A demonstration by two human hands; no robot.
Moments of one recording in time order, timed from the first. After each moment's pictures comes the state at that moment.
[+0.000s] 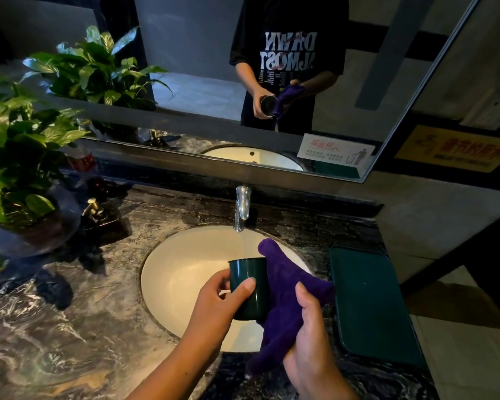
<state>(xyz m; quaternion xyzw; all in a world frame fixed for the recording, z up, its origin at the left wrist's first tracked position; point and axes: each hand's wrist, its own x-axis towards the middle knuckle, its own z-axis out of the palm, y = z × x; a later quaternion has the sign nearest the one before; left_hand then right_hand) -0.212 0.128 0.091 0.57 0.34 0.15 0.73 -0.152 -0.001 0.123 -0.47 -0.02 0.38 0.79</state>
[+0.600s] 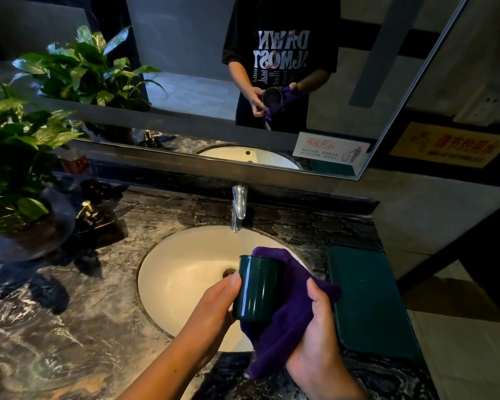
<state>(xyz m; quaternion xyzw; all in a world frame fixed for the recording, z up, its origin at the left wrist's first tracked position) -0.220 0.131 0.103 0.54 0.22 0.06 0.81 -0.144 -0.007 0.115 -0.38 0.03 0.41 0.83</state>
